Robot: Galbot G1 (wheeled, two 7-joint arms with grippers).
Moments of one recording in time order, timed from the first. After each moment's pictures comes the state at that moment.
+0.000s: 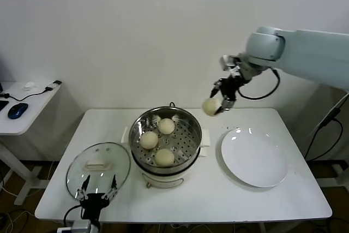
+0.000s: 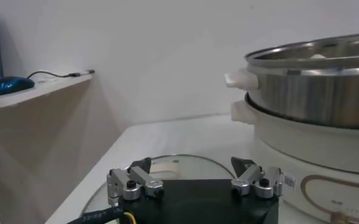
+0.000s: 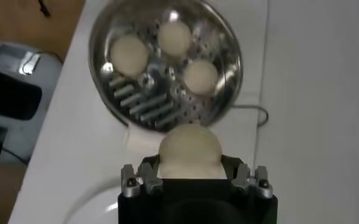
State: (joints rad) left arm 1.71 -1.49 -0.60 -2.00 0.01 0.06 -0.10; right arm 1.04 0.98 -1.71 1.45 0.86 -0.31 -0.94
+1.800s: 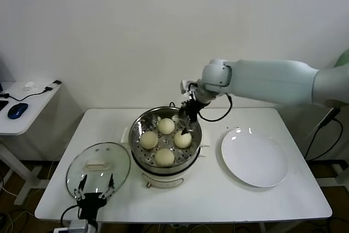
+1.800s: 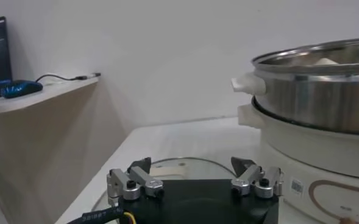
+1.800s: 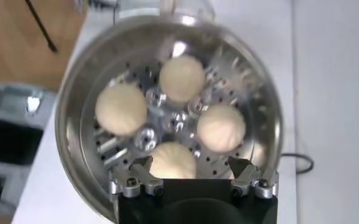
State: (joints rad) left arm 1.72 -1.48 -0.61 -2.02 0.00 0.07 -0.11; right arm 0.77 1.11 -1.57 1.31 0.97 -0.33 -0.81
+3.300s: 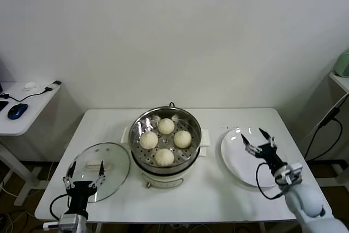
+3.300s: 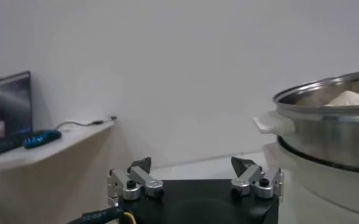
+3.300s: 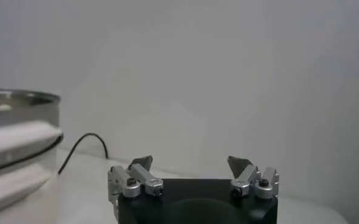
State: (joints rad) left arm 1.67 -1.41 -0.66 -1.99 0.02 -0.07 -0.14; right arm -1.25 0.98 0.46 1.56 0.50 0.16 -0.19
